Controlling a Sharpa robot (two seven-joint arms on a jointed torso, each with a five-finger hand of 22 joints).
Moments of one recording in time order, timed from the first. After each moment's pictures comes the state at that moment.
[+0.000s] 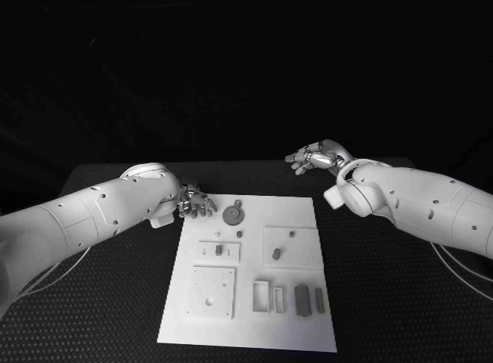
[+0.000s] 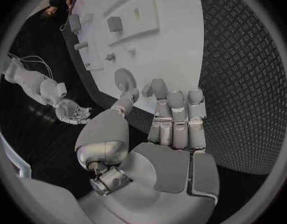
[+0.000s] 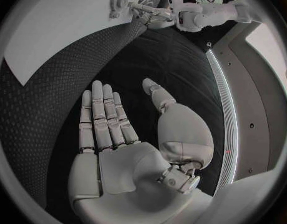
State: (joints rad) left arm 1.31 -0.45 -0.15 0.90 -1.05 0.17 -0.35; left_hand 0.72 -0.02 0.41 -0.18 0.28 0.99 0.07 0.37 0.72 1.32 -0.04 0.60 0.73 1.15 -0.13 1.19 0.71 0.03 0.89 -0.12 0.89 1.31; right arm 1.28 -0.61 -0.11 1.03 -0.52 -0.32 0.16; right_hand 0.85 -0.10 0.43 -0.29 0.34 0.82 0.20 0.25 0.43 0.97 0.13 0.48 0.08 0.97 0.11 0.45 0.53 0.23 0.63 0.20 0.44 1.20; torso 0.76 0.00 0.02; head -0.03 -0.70
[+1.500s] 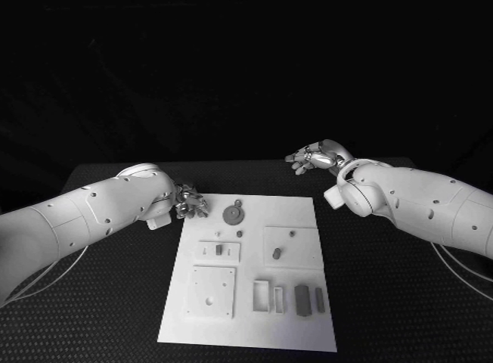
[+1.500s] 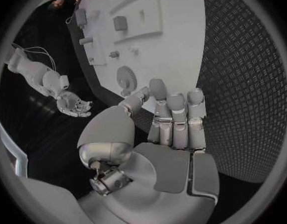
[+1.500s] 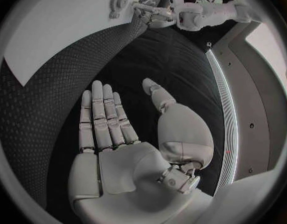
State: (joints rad) left arm 1.30 -0.49 -0.15 0.93 -0.96 0.16 -0.35; left_hand 0.90 0.03 0.61 -0.20 0.13 1.06 0.06 0.39 0.76 1.39 -0.06 0.63 0.71 1.18 -0.14 1.23 0.68 0.03 0.92 -0.13 0.93 1.31; right arm 1.27 -0.61 -0.11 1.03 -0.52 -0.32 0.16; right_hand 0.85 -0.10 0.43 -0.29 0.34 0.81 0.21 0.25 0.43 0.97 0.13 0.48 0.08 0.97 0.11 0.45 0.53 0.23 0.62 0.21 0.44 1.20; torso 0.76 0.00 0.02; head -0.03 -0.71
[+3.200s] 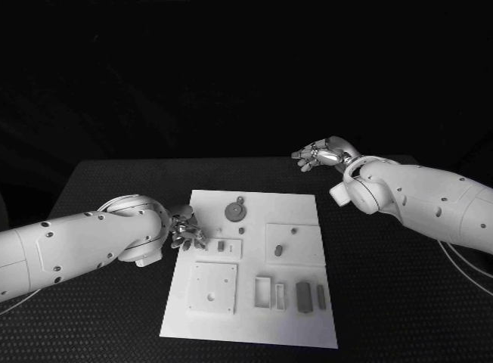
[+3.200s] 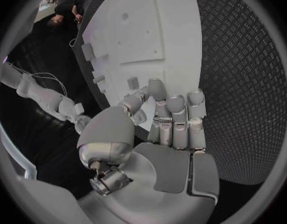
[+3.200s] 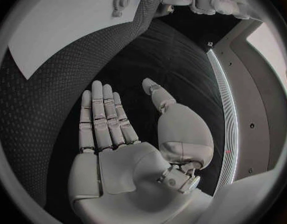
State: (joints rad) left arm 1.30 -0.75 -0.24 1.42 -1.06 0.01 -0.45; left_hand 0.90 0.03 0.61 -0.20 0.16 1.08 0.07 0.38 0.79 1.43 -0.07 0.64 0.71 1.21 -0.15 1.25 0.68 0.03 0.94 -0.13 0.96 1.31; right arm 1.27 -0.63 -0.11 1.03 -0.52 -0.31 0.16; right_hand 0.85 -0.10 0.43 -0.29 0.34 0.81 0.20 0.25 0.43 0.97 0.13 0.48 0.08 0.97 0.11 0.45 0.53 0.23 0.62 0.21 0.44 1.20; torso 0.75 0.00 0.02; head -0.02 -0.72
